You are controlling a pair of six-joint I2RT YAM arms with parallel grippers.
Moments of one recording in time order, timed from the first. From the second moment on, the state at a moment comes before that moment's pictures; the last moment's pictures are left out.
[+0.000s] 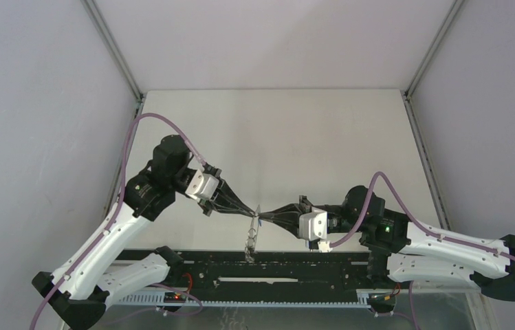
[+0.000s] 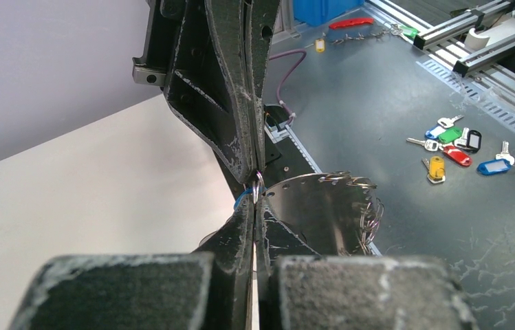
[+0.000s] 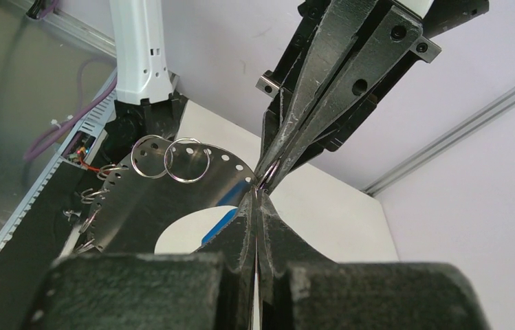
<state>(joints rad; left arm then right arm) -0.63 0.91 1.07 -0.51 1.34 0.51 1.25 0.82 0.80 0.11 -0.35 -0.58</state>
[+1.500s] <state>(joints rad) -0.63 0.90 1.07 -0.44 1.34 0.45 1.22 0.80 0.80 0.12 -0.40 -0.57</state>
